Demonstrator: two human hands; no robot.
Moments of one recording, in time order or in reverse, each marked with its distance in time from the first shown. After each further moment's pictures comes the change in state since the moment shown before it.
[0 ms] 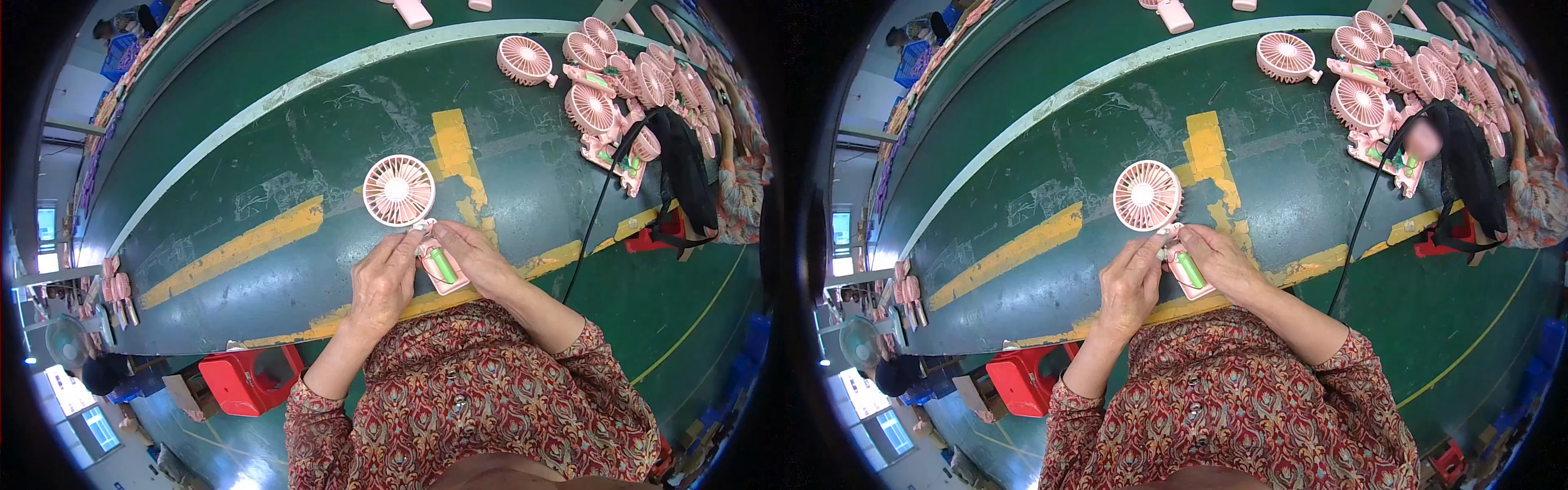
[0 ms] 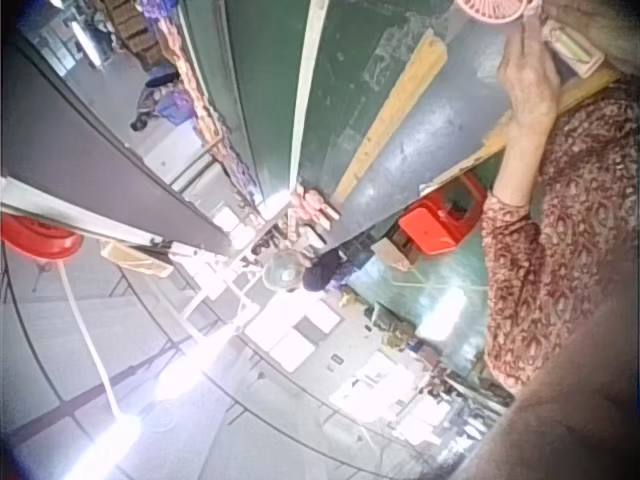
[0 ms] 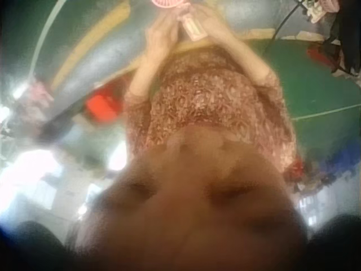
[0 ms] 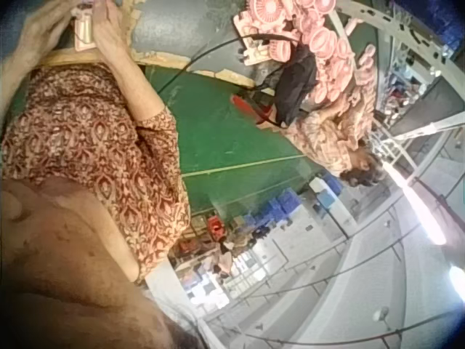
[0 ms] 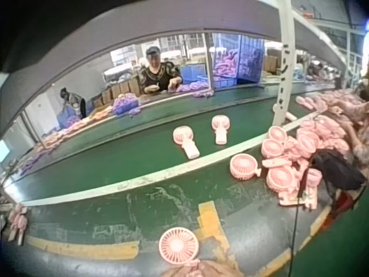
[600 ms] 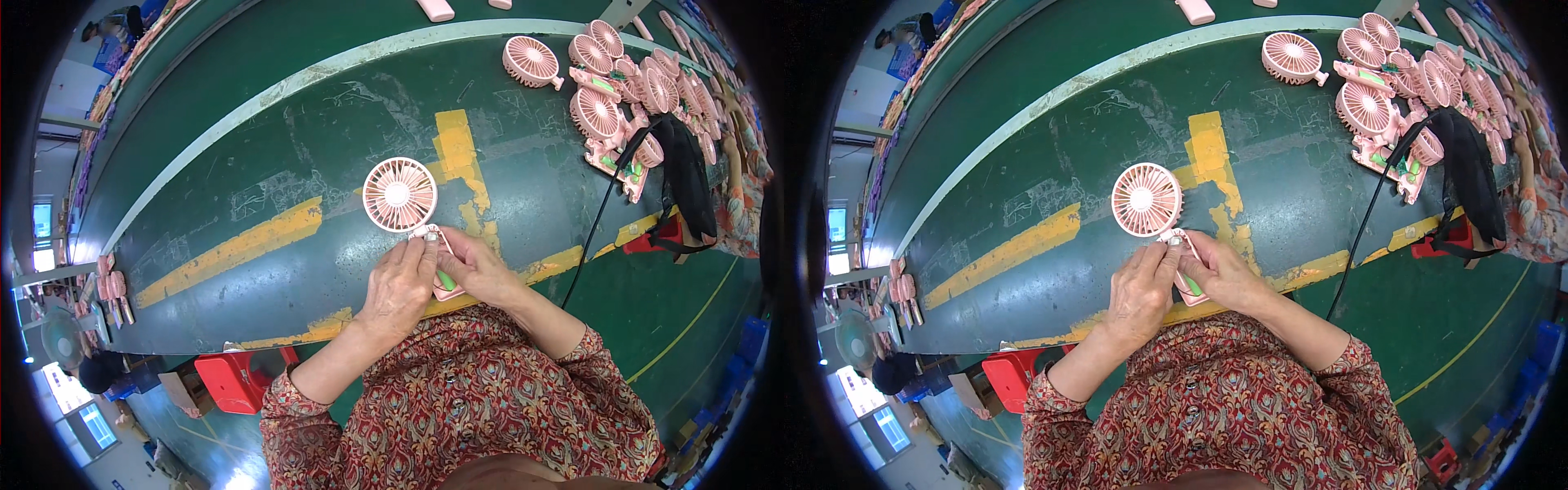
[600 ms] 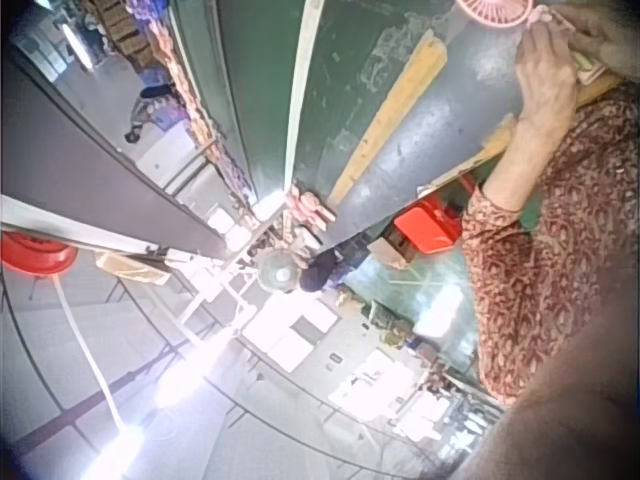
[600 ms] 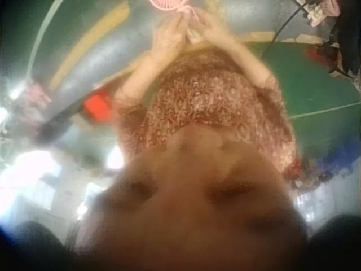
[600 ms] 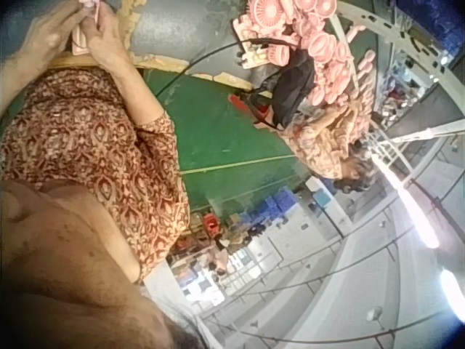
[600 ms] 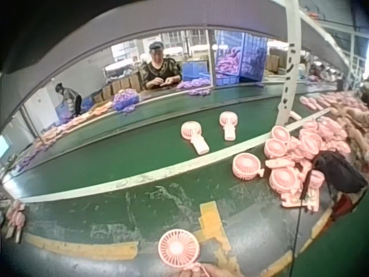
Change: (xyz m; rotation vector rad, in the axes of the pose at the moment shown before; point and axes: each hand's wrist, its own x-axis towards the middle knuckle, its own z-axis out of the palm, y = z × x) left_hand 0.009 0.009 -0.002 0.226 -0.244 0.157; right_hand -0.003 0.002 -0.004 -0.213 -0.135 -0.159
